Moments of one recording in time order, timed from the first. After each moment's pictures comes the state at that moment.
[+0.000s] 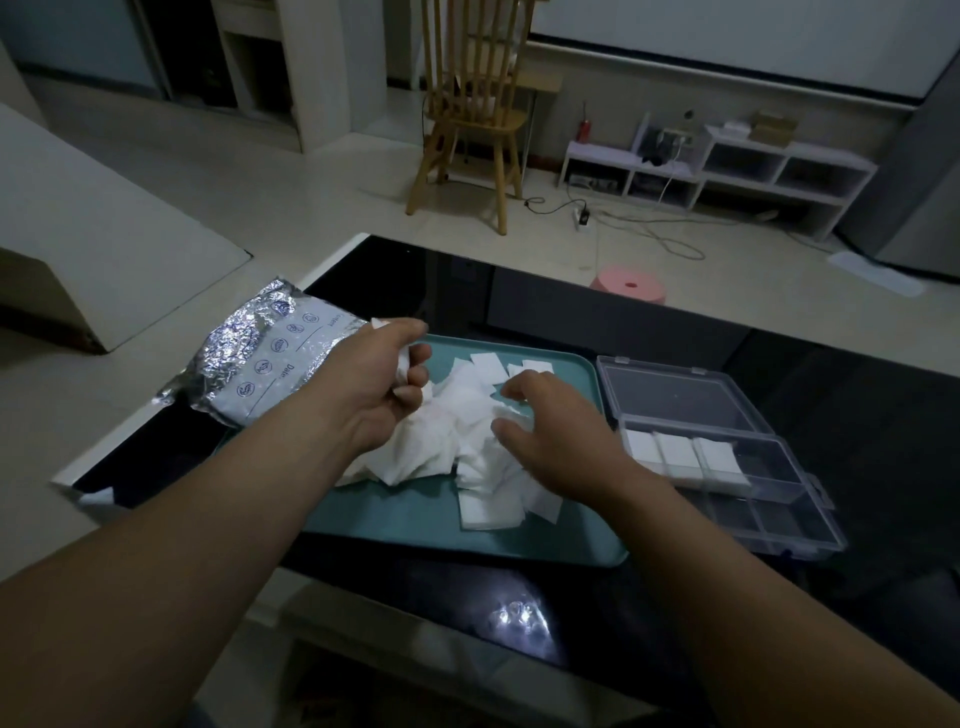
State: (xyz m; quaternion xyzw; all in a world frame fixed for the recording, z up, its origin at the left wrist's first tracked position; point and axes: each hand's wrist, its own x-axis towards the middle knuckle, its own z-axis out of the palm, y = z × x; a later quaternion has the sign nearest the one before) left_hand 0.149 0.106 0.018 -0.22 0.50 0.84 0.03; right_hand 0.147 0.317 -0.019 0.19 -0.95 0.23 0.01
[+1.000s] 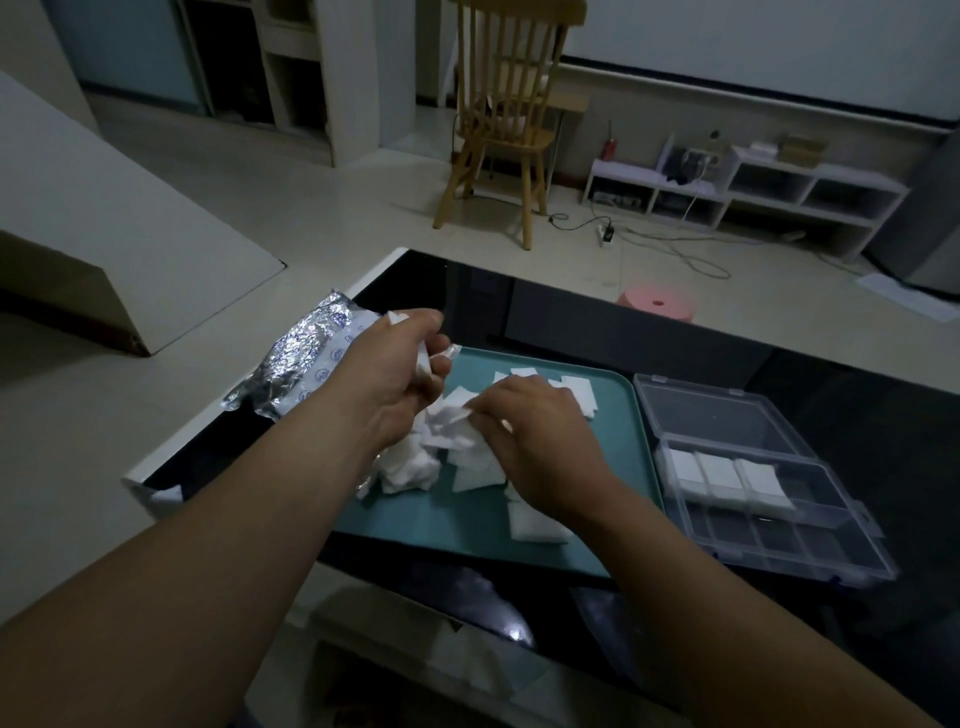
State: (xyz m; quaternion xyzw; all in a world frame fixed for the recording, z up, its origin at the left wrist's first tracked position) left_hand 0.157 0.076 0.038 -0.20 0.49 0.85 -0.03; right_hand 0.161 0.252 -0.008 0.31 -0.92 0.20 0.14
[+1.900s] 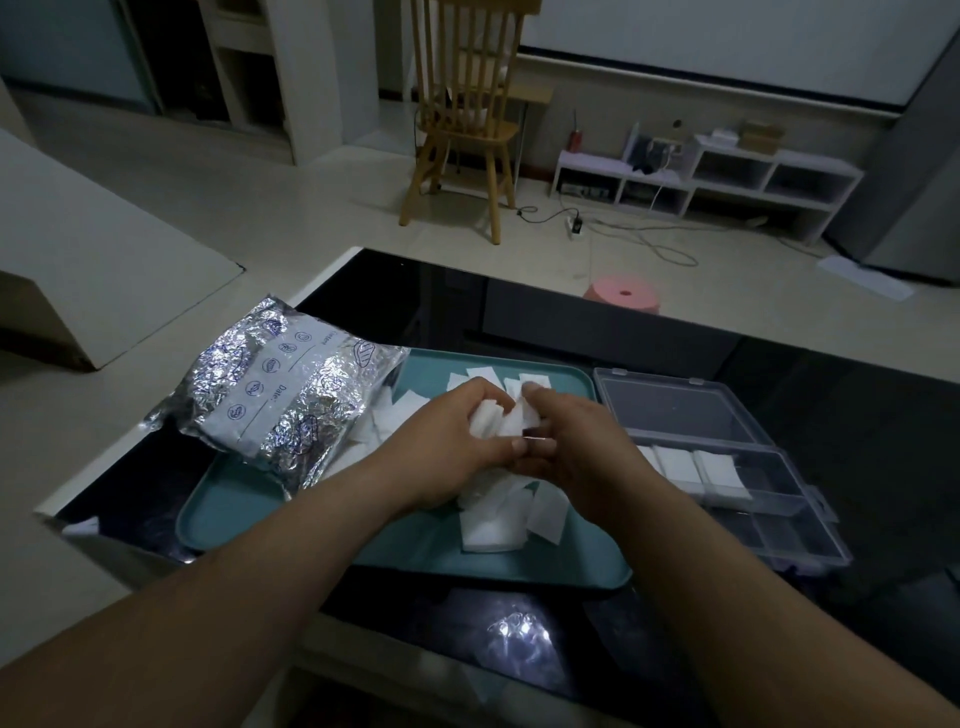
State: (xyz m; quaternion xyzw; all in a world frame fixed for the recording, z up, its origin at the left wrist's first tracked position) left_hand 0.176 0.147 -0.001 0.05 0.86 0.51 0.05; right_hand 0.155 0.313 0.010 -0.10 -0.64 0.74 -0.19
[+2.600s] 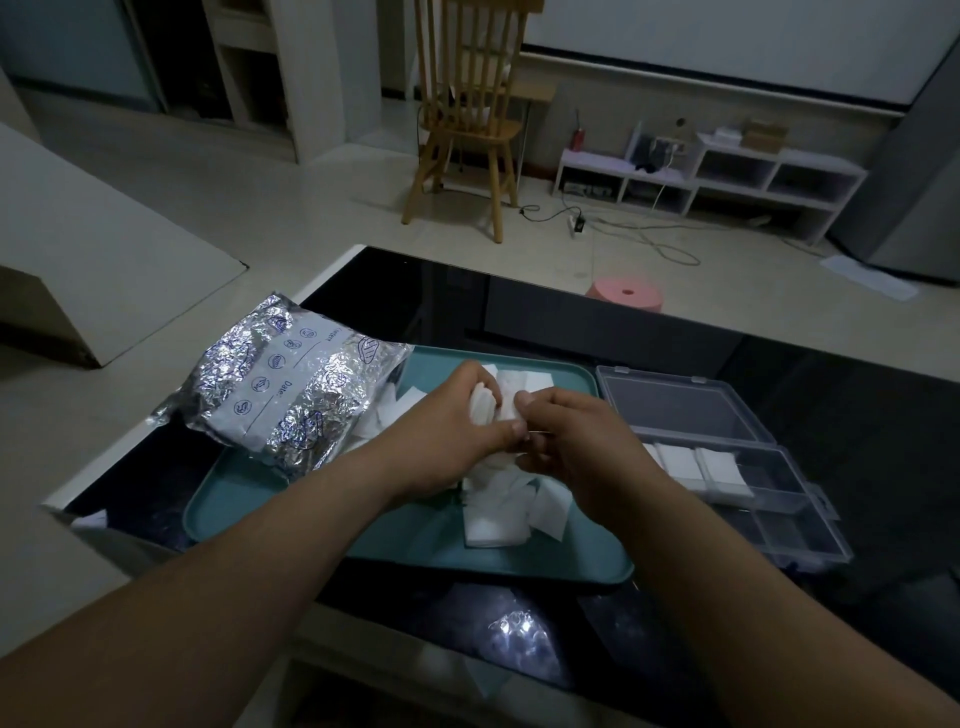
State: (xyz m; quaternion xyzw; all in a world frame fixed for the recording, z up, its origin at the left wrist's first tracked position) left_hand 0.180 0.144 0.012 0.05 0.84 0.53 0.06; right_hand 0.166 0.314 0.018 -0.03 -0.70 0.69 -0.18
